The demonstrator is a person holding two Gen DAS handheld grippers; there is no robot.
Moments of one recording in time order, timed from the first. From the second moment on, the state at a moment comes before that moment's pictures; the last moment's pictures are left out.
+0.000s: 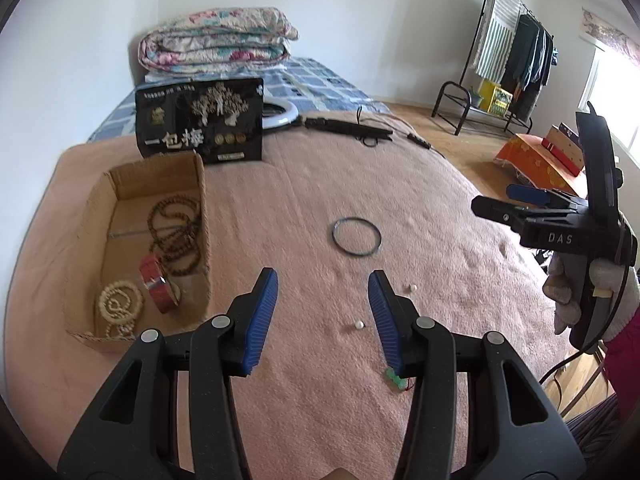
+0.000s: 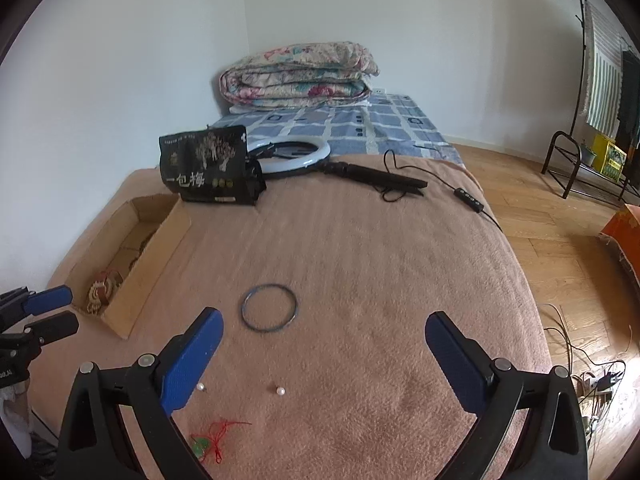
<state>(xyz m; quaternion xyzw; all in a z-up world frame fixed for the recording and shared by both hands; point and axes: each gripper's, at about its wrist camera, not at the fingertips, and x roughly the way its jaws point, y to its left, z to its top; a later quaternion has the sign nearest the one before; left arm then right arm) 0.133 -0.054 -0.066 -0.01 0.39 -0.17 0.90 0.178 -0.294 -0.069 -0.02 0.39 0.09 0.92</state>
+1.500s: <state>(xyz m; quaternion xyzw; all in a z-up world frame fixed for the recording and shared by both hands) 0.162 -0.129 -0.187 0.06 0.50 -0.22 0.84 0.190 -0.259 -0.192 -0.09 0.49 0.22 0.84</state>
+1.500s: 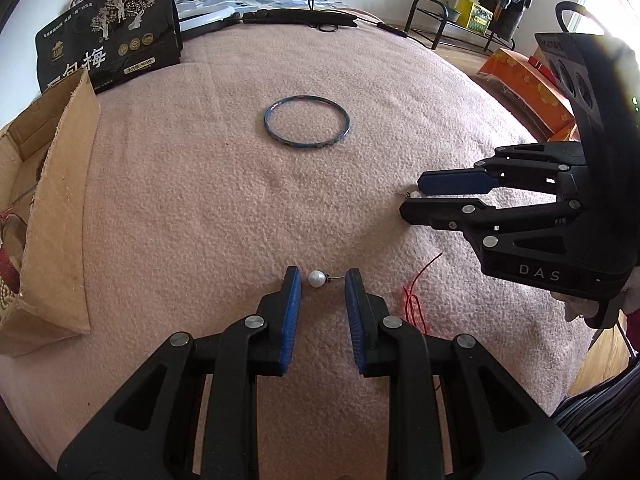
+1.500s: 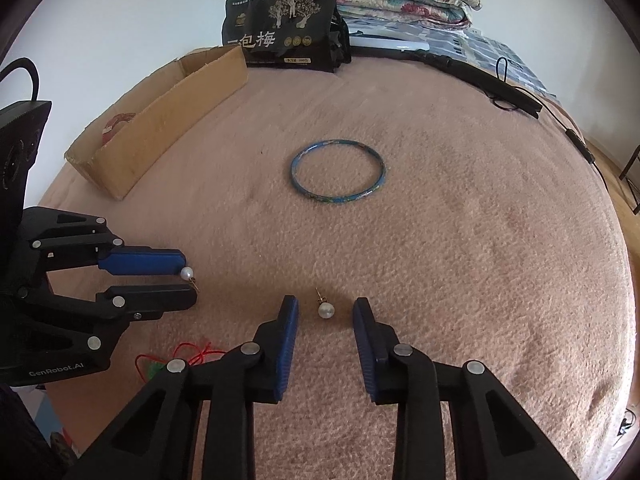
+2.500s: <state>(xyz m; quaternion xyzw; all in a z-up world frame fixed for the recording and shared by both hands) 0.162 -0.120 -0.164 0.05 0.47 -0.21 0.85 0.187 -0.265 -0.171 -0.08 0.48 0.21 0.85</state>
